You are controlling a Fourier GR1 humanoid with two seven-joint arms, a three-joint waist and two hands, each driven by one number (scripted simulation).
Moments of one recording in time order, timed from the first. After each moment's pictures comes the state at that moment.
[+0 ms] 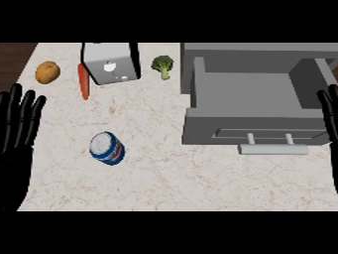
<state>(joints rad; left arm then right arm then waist) 0.03 0.07 -0.01 -2.10 0.00 -0.03 -0.01 0.00 -0.12 -0.02 -2.10 -0.01 0.01 0.00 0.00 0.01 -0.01</state>
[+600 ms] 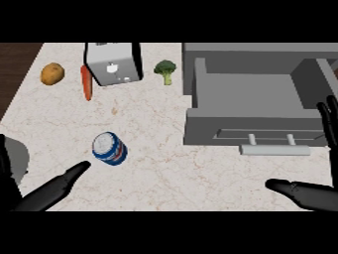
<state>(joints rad) 0.21 0.00 -0.11 -2.14 -0.29 0.60 0.23 0.06 -0.09 -0.07 -2.06 -0.03 -0.04 0.13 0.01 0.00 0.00</state>
